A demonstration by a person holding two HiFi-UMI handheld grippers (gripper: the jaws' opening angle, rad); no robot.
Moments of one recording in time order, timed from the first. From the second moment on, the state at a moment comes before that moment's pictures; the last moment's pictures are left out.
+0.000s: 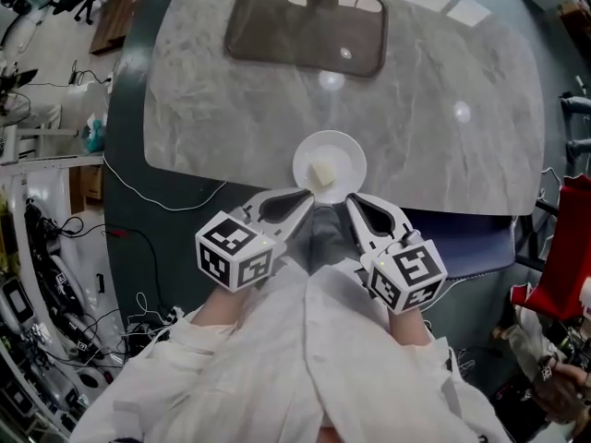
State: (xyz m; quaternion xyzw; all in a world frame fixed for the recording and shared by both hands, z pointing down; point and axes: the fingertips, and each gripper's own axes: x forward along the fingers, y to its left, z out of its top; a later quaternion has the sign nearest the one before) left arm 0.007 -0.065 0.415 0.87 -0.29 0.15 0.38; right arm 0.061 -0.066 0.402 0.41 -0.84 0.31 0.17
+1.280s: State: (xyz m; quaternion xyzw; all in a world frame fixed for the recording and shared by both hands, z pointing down) left arm -0.008 -0.056 0.520 0.79 -0.33 0.20 0.47; right arm 0.079 -0.053 0.512 0.42 -0.78 0.41 0.23
